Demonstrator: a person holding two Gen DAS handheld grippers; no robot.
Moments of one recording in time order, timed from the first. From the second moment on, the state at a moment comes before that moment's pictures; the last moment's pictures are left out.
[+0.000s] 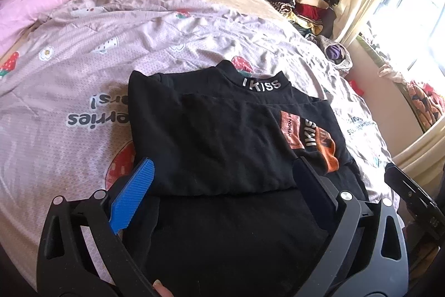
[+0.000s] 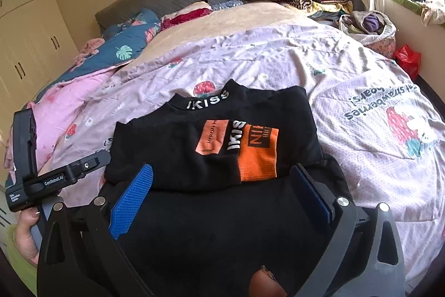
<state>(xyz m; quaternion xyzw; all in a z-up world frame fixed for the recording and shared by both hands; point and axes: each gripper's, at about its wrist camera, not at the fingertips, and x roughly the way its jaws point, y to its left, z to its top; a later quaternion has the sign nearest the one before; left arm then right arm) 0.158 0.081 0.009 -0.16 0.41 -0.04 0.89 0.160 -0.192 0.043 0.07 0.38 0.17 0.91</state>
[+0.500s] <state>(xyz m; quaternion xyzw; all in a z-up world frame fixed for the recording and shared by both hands) 0.133 0.080 0.029 -0.16 0.40 -0.05 0.90 0.134 -0.215 0.061 0.07 0.36 0.15 0.92</state>
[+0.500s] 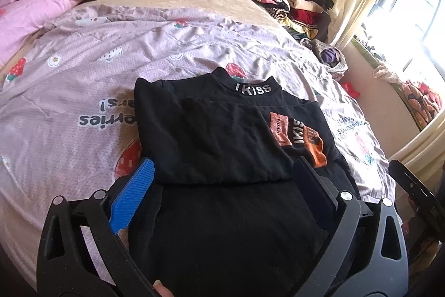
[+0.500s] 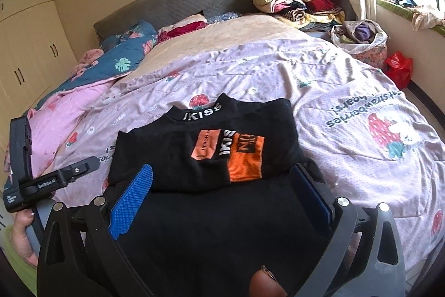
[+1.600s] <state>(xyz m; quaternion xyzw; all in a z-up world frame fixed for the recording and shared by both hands) 0.078 0.076 0.023 -0.14 0.41 -0.03 0.90 0.078 -0.251 0.048 0.04 0.37 0.14 0.92</state>
